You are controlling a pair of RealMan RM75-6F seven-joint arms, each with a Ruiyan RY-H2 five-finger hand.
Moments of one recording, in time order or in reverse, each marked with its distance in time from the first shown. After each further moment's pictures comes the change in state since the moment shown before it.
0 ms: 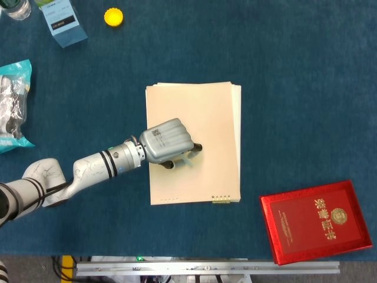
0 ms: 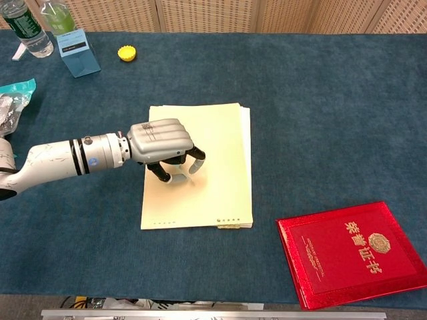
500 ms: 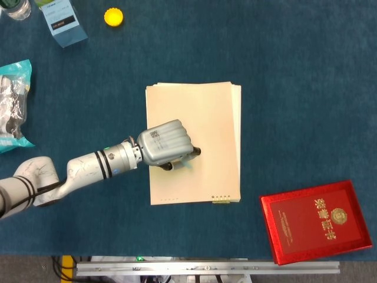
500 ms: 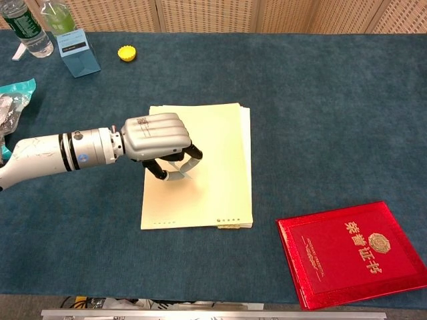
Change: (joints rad) left arm -0.002 0.065 -0.020 -0.076 0.053 0.028 0.031; right arm 0.000 0.003 -0.001 -0.009 0.006 0.000 -0.010
